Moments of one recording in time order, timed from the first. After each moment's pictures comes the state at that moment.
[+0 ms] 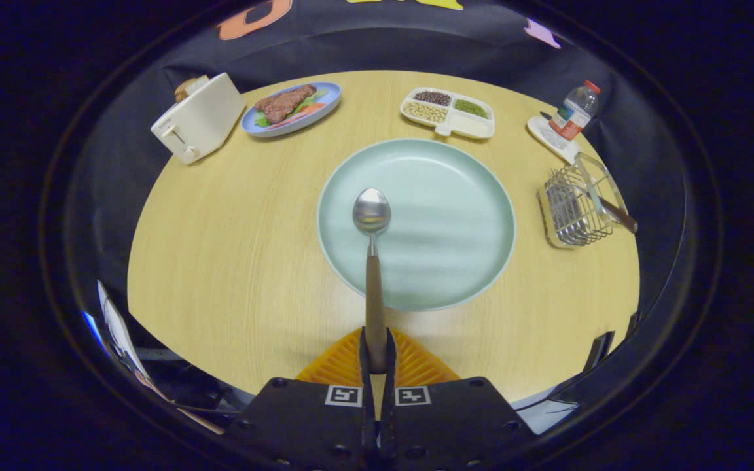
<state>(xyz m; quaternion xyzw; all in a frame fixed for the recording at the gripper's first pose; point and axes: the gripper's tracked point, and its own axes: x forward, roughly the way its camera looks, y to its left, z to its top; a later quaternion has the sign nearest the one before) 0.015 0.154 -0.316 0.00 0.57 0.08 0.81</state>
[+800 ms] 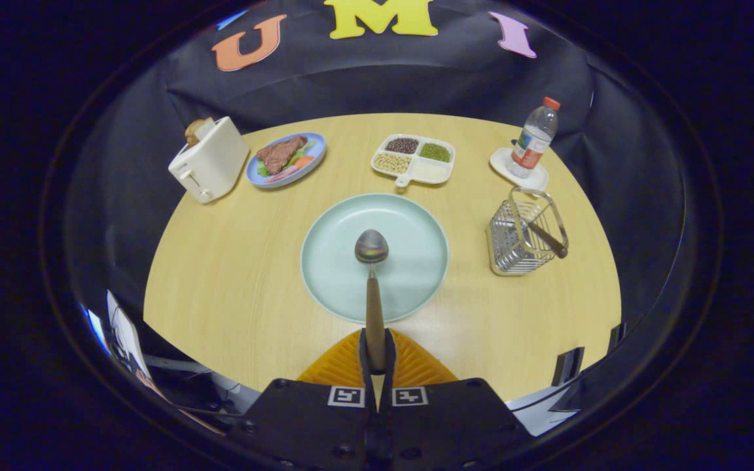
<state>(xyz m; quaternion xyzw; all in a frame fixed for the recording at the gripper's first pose) 0.023 0.086 -0.250 0.03 0.51 0.09 0.86</state>
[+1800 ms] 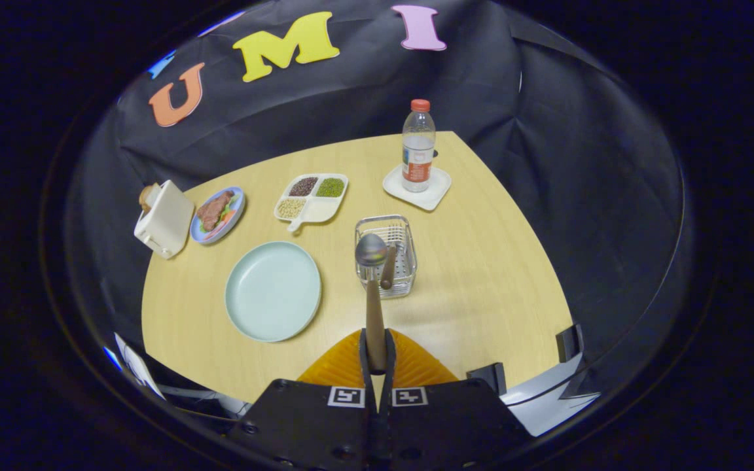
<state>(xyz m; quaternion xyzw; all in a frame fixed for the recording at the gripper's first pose) 0.041 -0.084 -0.224 0.09 0.48 0.02 0.87</state>
